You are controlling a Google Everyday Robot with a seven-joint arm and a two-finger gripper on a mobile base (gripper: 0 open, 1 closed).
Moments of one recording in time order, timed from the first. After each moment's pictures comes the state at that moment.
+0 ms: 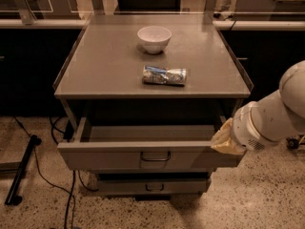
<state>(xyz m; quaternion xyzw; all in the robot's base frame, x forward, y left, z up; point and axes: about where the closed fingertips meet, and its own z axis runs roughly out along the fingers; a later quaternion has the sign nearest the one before) 0.436 -0.178 0.791 -0.57 0.79 0.04 0.22</state>
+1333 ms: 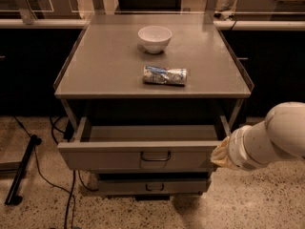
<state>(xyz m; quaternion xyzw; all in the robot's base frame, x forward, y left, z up) 0.438 -0.194 0.721 -0.58 0.78 0.01 0.22</state>
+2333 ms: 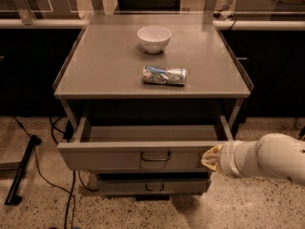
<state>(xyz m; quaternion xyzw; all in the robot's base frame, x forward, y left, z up) 0.470 -0.185 0.652 -0.59 0.75 0.00 0.31</state>
